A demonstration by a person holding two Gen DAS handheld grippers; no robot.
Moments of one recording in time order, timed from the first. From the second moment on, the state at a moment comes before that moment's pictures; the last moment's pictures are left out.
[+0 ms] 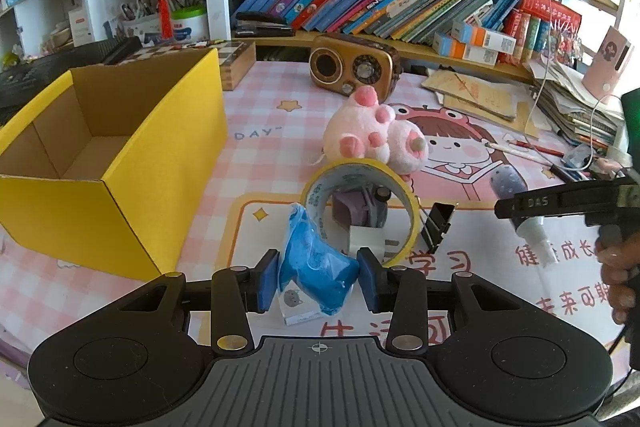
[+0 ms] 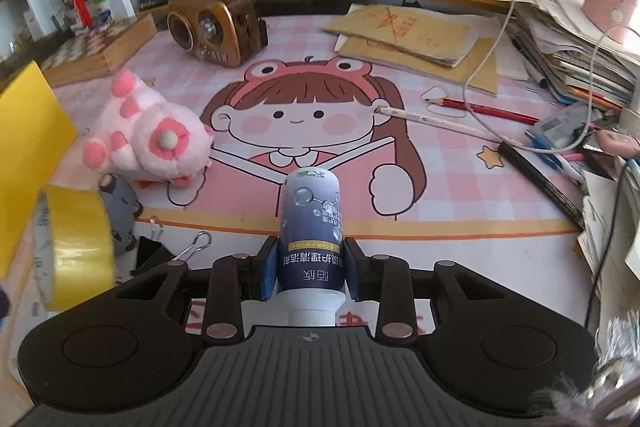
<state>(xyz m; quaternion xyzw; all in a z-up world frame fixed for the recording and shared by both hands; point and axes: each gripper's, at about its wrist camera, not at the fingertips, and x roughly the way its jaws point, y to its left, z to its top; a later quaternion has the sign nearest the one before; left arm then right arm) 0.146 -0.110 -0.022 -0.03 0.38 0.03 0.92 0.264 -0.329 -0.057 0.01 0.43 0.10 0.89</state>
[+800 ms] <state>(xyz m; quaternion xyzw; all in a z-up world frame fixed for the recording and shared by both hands) 0.108 -0.088 -0.015 -0.04 0.35 -0.05 0.93 0.155 -0.277 -0.012 0.03 0.42 0.14 0.90</state>
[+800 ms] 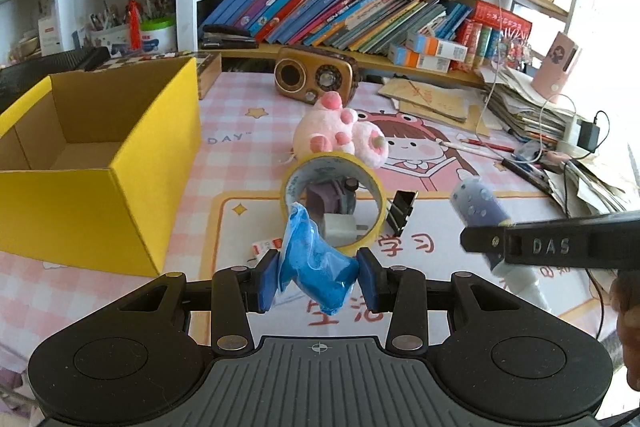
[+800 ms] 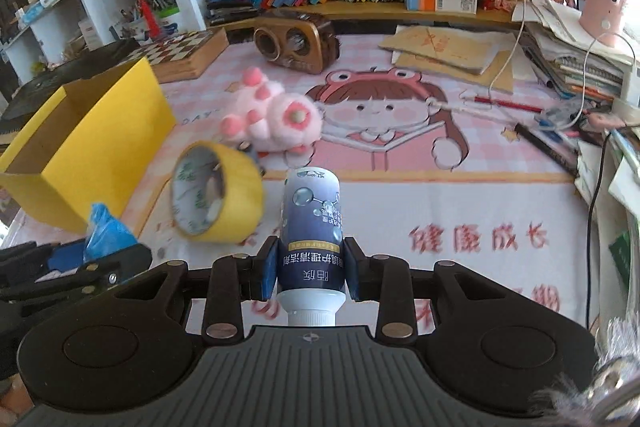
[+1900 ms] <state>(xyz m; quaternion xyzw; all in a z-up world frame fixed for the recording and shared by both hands) 0.013 0.042 -0.005 -0.05 0.34 -0.02 0.94 0.050 -0.129 -0.005 0.01 0.42 0.19 0.89</state>
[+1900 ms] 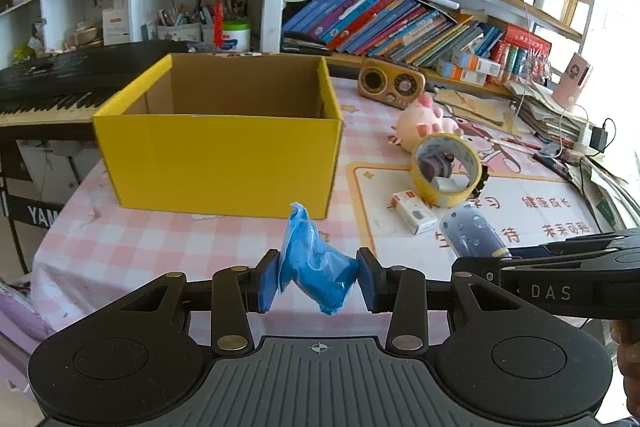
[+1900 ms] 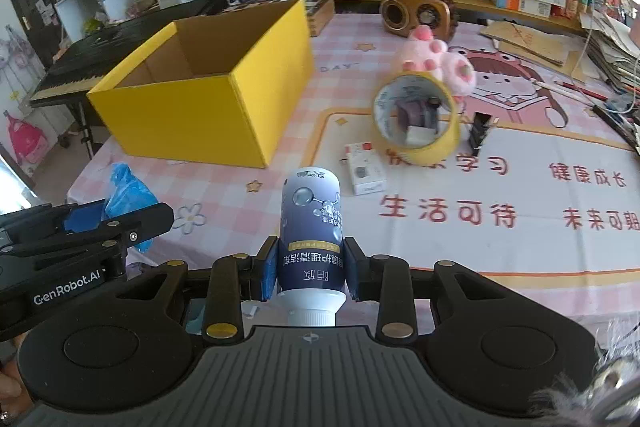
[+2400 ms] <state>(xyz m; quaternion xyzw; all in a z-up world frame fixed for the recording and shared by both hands) -0.006 0.079 -0.005 -0.05 0.34 0.00 0.94 0.035 -0.087 -0.007 0.00 0.42 0.22 0.88</state>
